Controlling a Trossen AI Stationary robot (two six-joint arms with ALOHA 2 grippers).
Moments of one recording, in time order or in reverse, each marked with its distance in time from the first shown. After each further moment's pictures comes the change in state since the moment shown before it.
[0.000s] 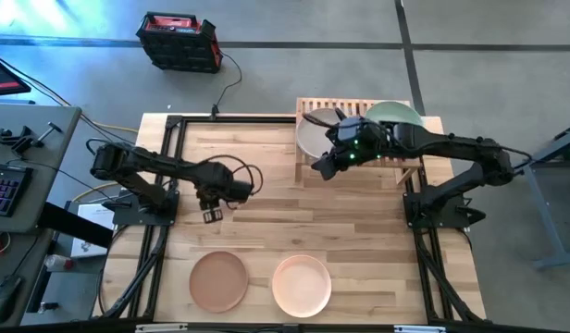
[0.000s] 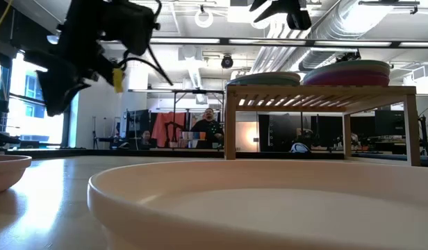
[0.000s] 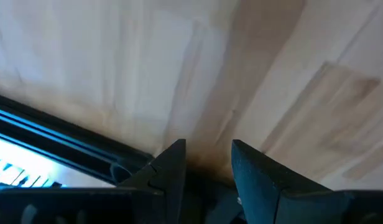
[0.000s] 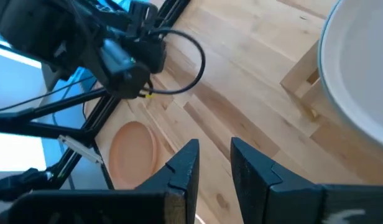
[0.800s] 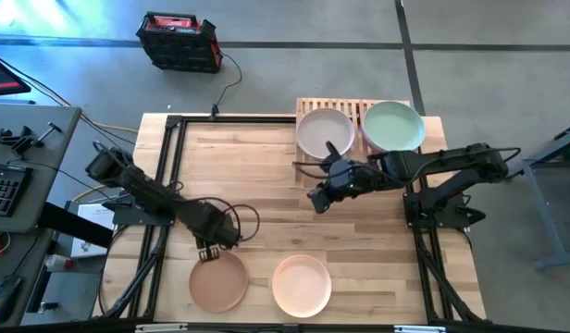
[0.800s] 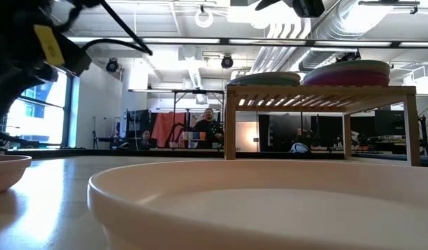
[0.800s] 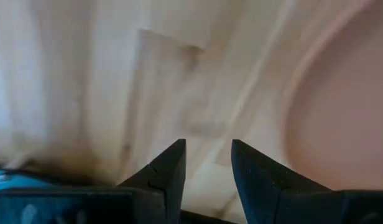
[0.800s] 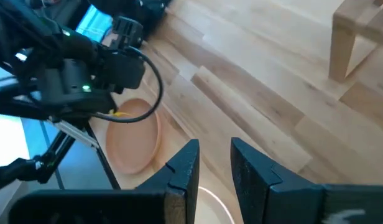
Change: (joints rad) left arm -0.414 0.000 -0.058 0.225 0.216 -0.372; right arm 0.279 0.063 0.000 0.000 0.226 0.187
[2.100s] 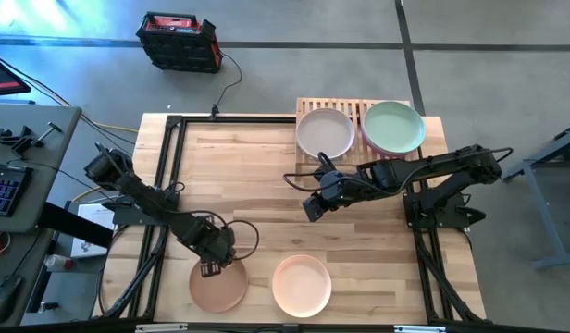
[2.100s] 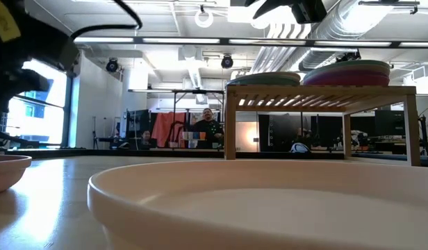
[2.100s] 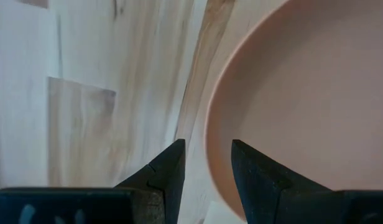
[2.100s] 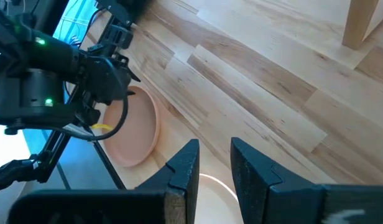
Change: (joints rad) left arm -0.148 0.002 -0.063 0.289 -0.046 -0.088; right arm 0.042 0.070 0.000 0.009 -0.011 0.105
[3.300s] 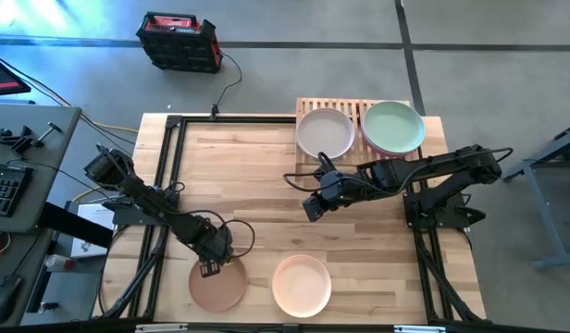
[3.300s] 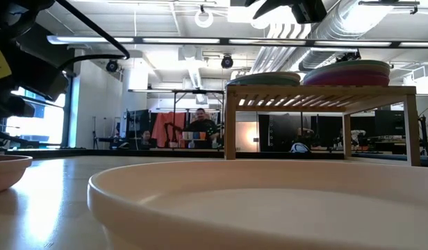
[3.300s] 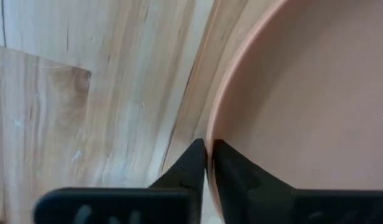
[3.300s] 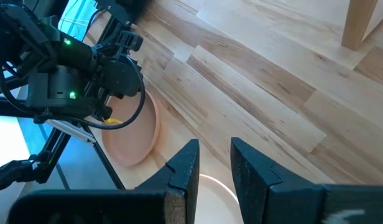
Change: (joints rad) left arm 0.000 0.000 -0.149 0.178 0.065 -0.071; right arm 0.000 0.000 0.000 -0.001 0.002 0.000
